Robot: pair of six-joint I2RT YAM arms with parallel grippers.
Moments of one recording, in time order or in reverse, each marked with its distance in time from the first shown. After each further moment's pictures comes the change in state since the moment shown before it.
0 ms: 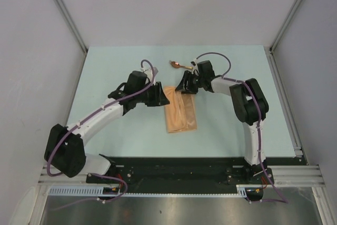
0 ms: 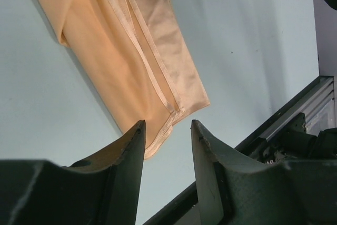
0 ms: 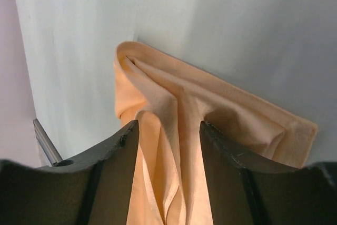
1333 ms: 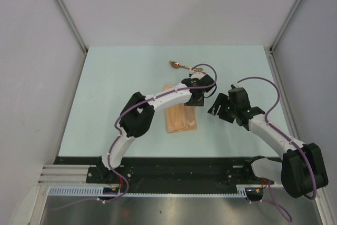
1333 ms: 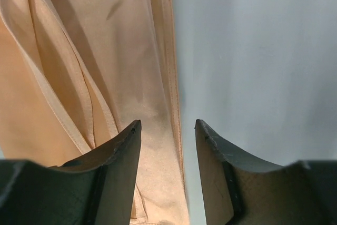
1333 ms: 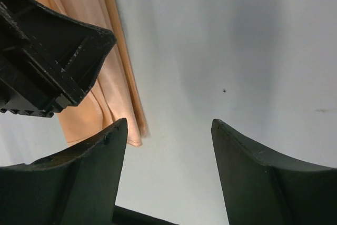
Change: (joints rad) left arm -0.378 0.911 0.952 -0.504 -0.680 -0.282; right arm -0.060 -0.975 -0.736 -0.335 0.451 0.082
